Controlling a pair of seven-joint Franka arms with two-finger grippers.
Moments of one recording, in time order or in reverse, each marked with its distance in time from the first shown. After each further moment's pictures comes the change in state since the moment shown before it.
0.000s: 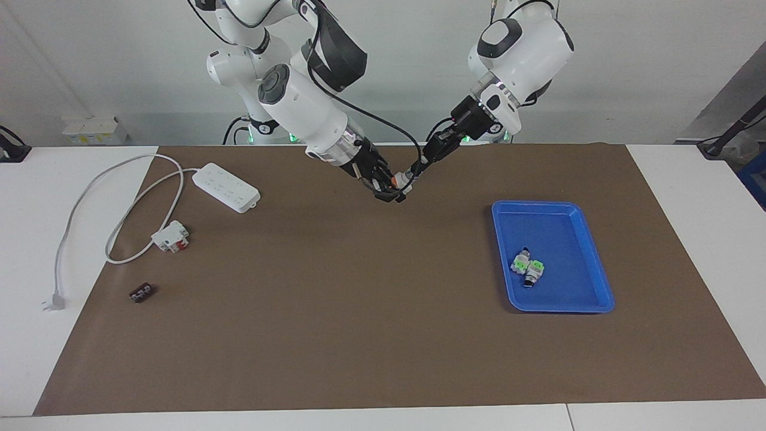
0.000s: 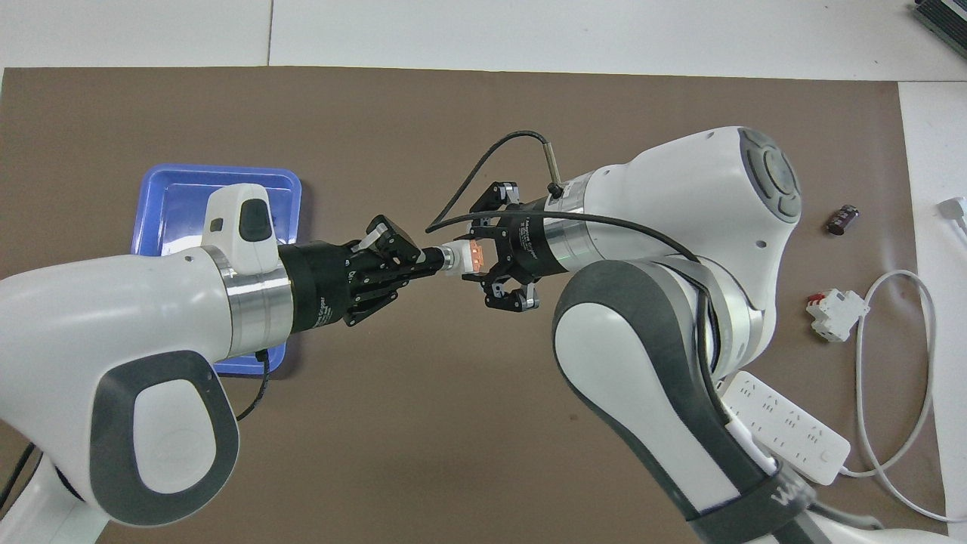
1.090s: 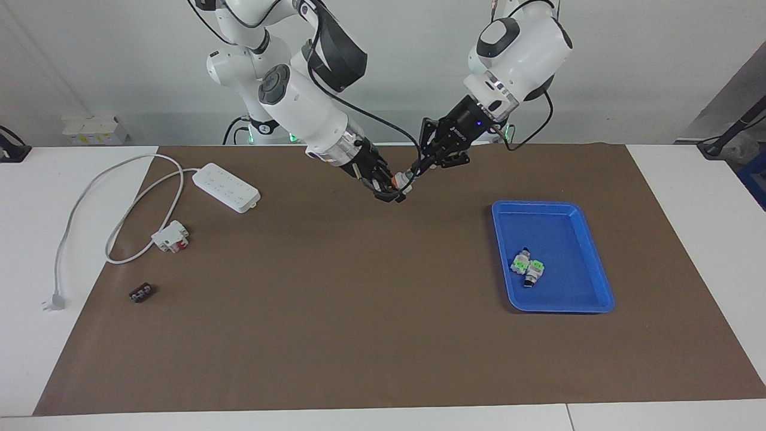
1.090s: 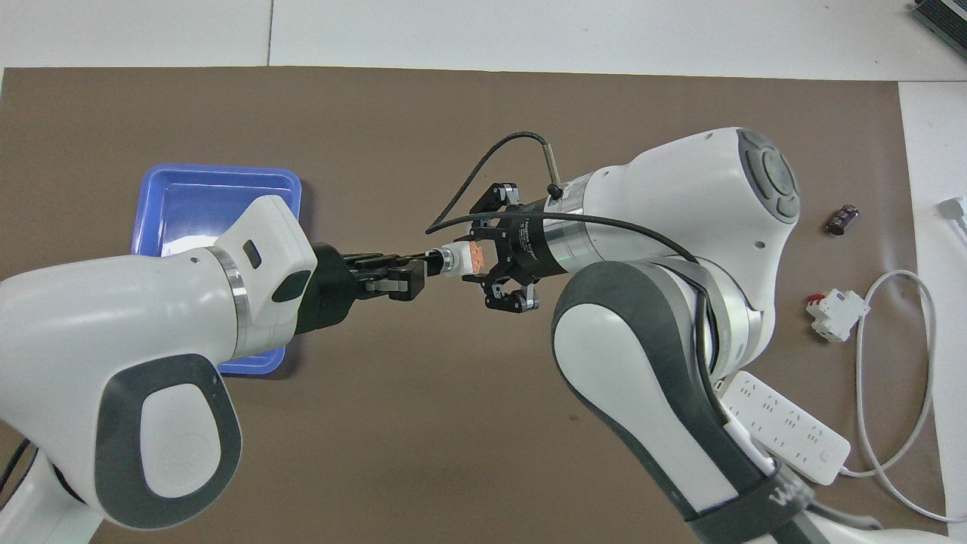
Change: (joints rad) left arm -0.006 -0.001 -0.002 0.005 0.081 -0.008 0.884; right arm 0.002 -0.001 0.000 -0.005 -0.002 0.000 0.000
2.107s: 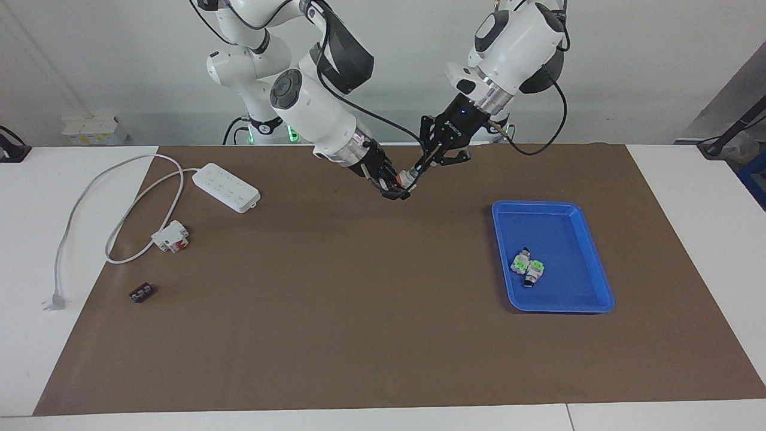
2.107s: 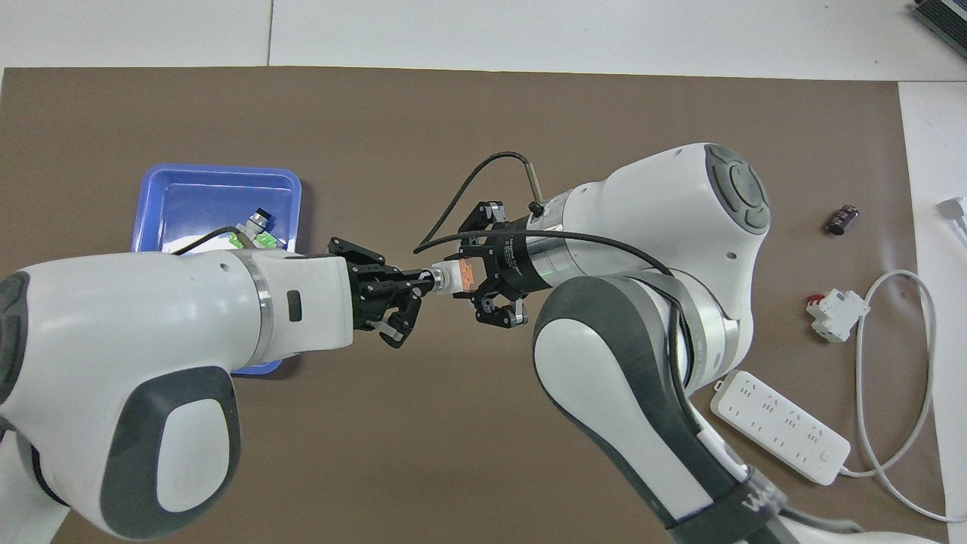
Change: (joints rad) left arm -0.008 0.000 0.003 0.032 0.208 -0.113 0.392; right arm 0.016 0.001 0.009 -0.024 -0.001 -0.006 0.000
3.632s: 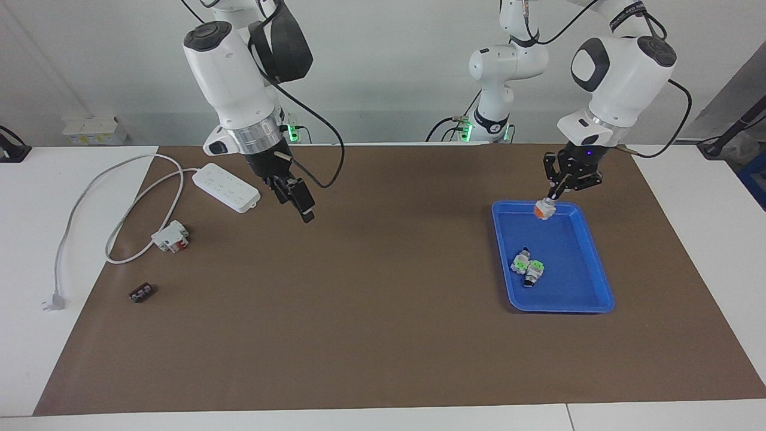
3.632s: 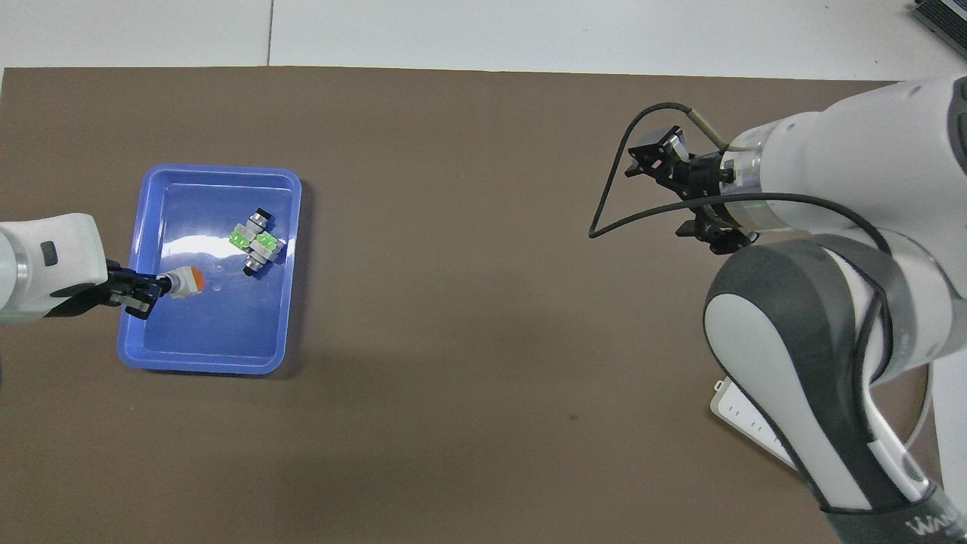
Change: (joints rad) left arm 0.475 0.002 0.034 -0.084 0.466 -0.215 -0.036; right arm -0.228 -0.116 -0.027 0.024 -0.517 -0.091 -0.613
